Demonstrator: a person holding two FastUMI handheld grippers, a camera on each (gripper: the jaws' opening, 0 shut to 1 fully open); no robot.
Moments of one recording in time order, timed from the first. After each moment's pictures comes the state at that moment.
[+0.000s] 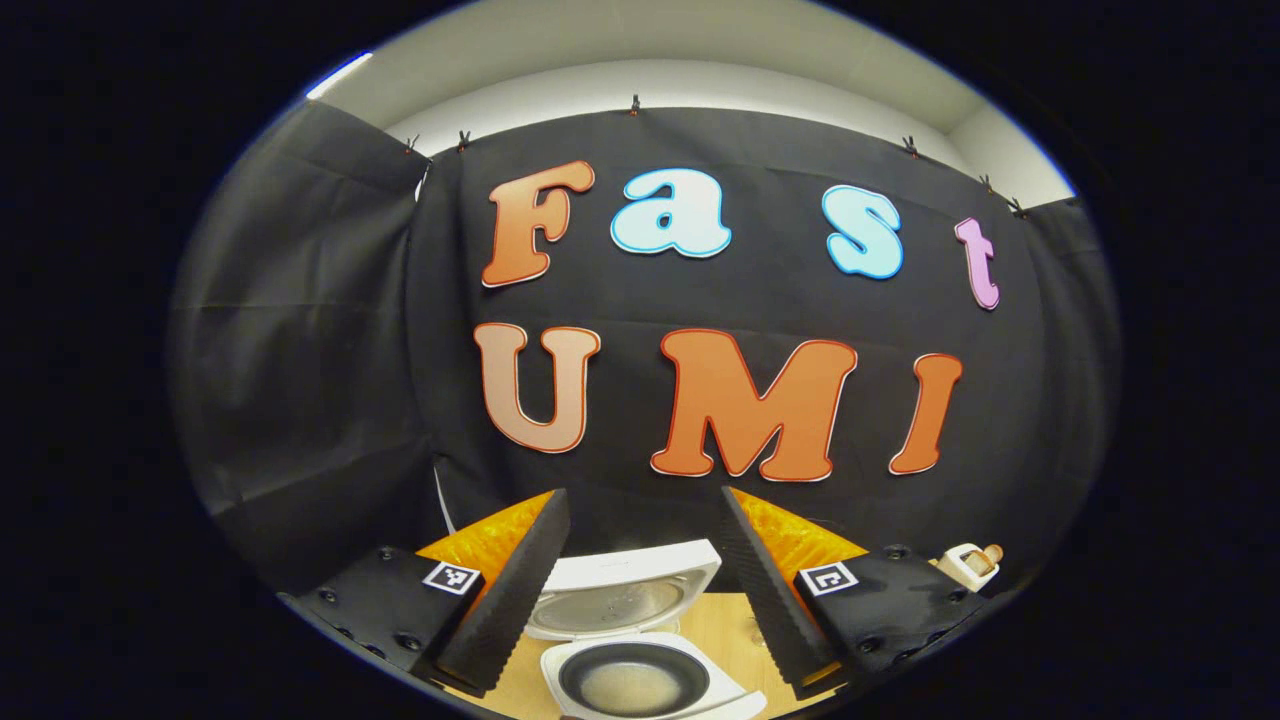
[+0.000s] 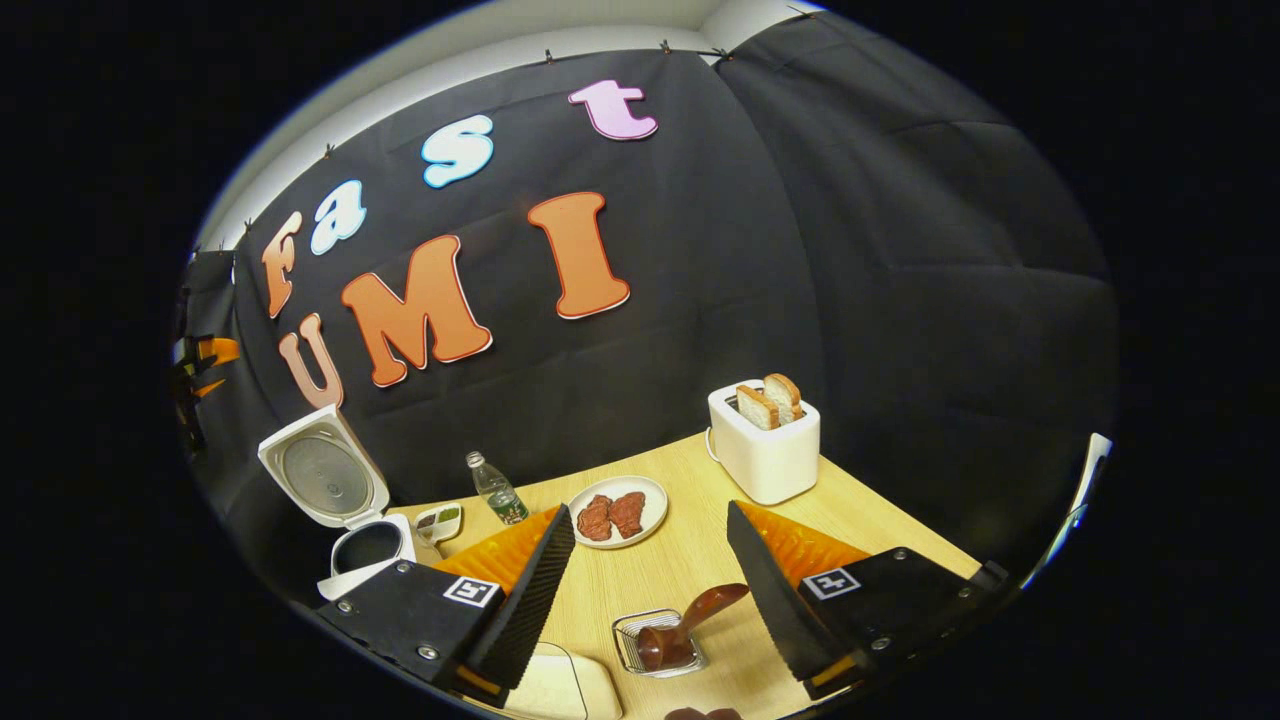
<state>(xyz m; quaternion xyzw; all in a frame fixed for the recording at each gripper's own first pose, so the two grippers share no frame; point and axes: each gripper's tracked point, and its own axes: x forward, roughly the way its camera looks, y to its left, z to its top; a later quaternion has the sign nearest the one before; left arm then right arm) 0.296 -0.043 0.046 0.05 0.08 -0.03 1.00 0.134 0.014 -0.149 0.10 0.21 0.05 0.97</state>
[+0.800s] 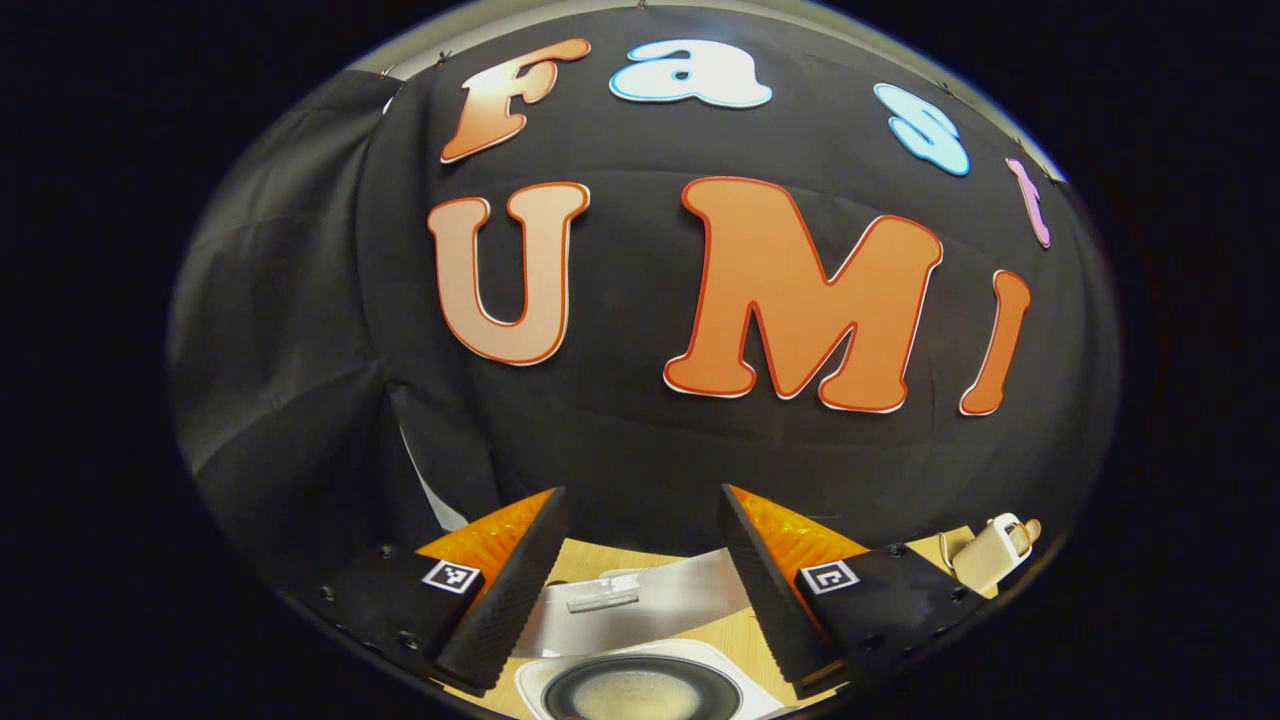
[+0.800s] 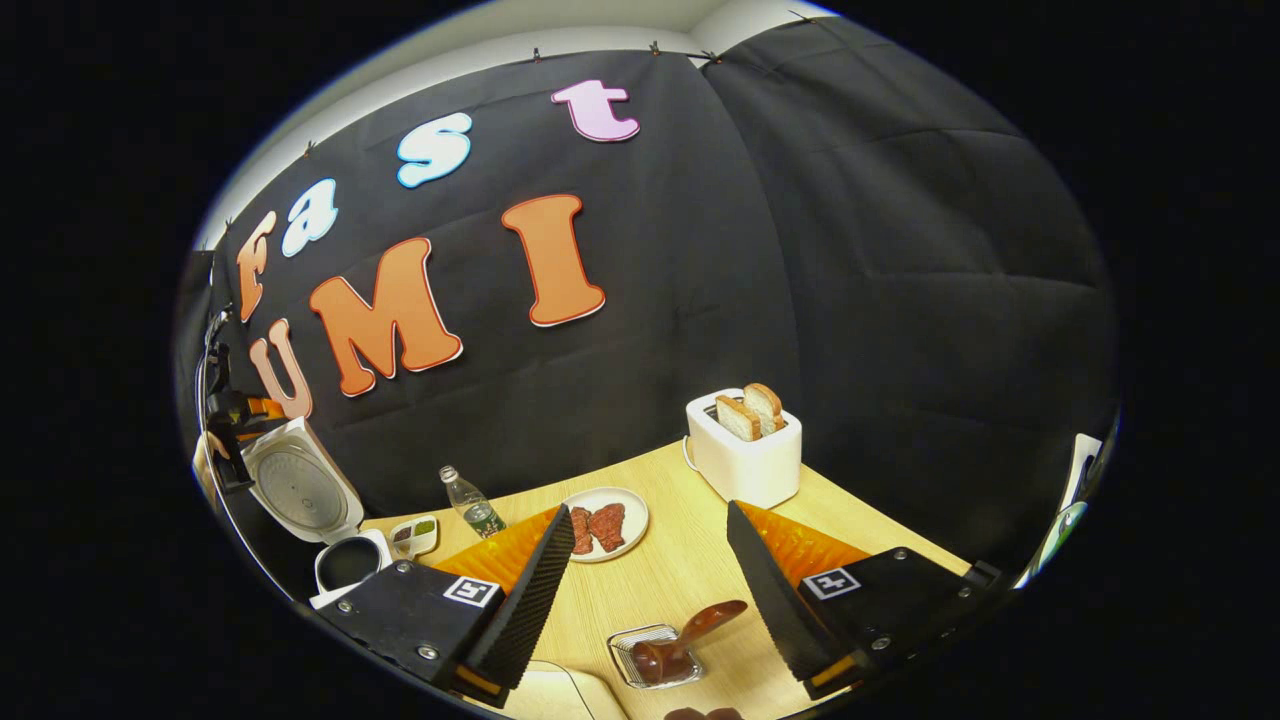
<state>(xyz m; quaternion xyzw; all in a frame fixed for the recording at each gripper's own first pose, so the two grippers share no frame) 0.418 -0.029 -0.098 0.04 0.21 -0.02 0.98 0.157 0.020 -0.141 0.09 0.21 0.01 0.97</state>
